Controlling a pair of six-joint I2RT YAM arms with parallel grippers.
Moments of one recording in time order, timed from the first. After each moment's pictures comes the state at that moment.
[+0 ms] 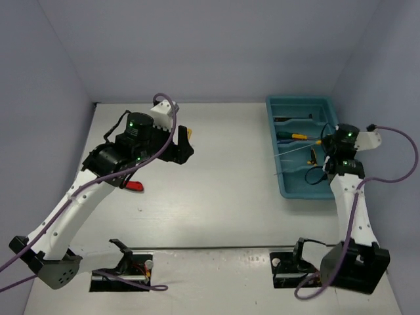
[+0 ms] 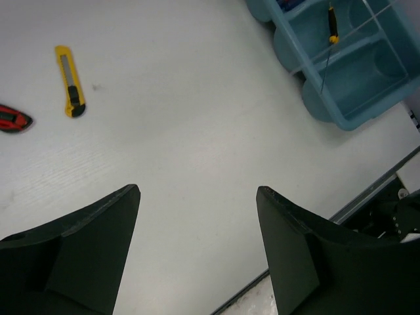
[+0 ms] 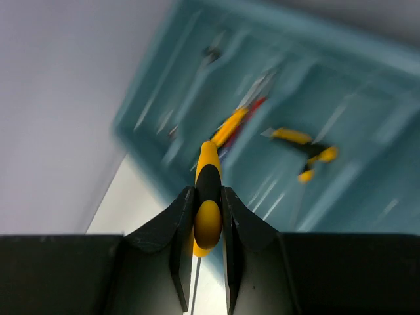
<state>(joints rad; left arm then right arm) -0.61 1.22 1.49 -0.77 0.09 -0.27 -0.17 1.10 0.95 -0.30 0.31 0.89</state>
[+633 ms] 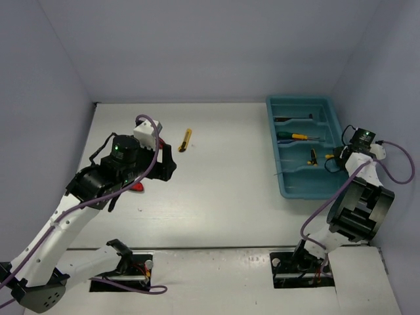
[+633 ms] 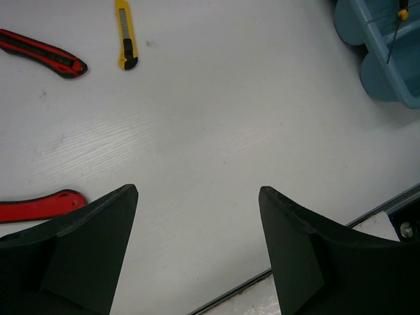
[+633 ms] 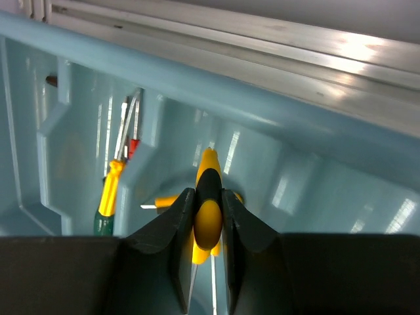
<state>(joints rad) -0.61 0.97 1.26 -0.83 -0.06 -0.26 -0.50 1.56 1.02 -0.29 0.08 0.93</state>
